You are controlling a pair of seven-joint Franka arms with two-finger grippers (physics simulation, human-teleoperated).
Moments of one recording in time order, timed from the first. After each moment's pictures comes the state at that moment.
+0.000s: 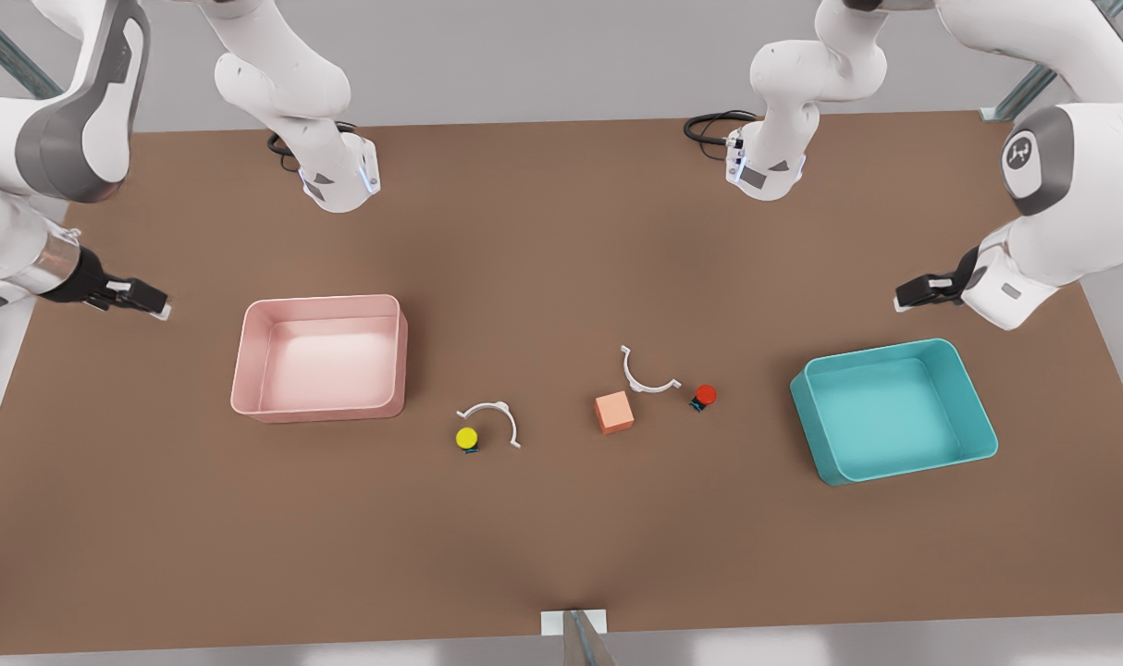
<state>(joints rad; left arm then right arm) -0.08 0.13 0.10 -1.47 -0.05 1.47 -0.04 -0.22 0.00 0.05 -1.61 0.01 1.55 0.05</state>
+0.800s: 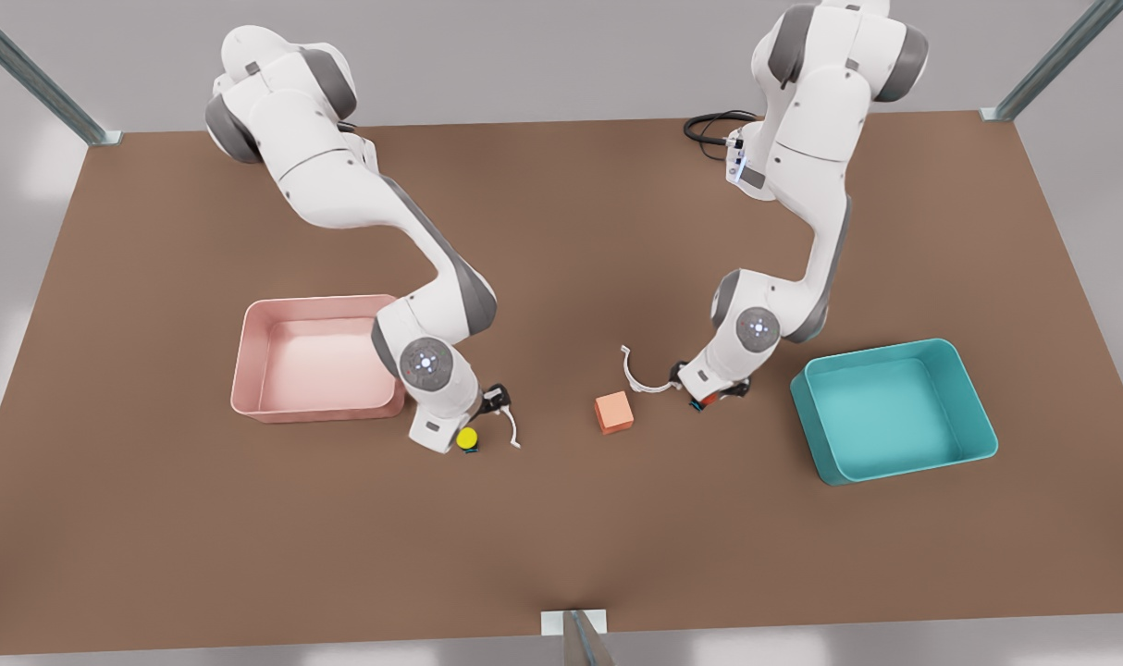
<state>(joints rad) -0.46 0.52 0.06 -2.00 -0.15 2.54 -0.04 0.42 0.70 0.12 -1.35 -0.02 2.06 0.19</state>
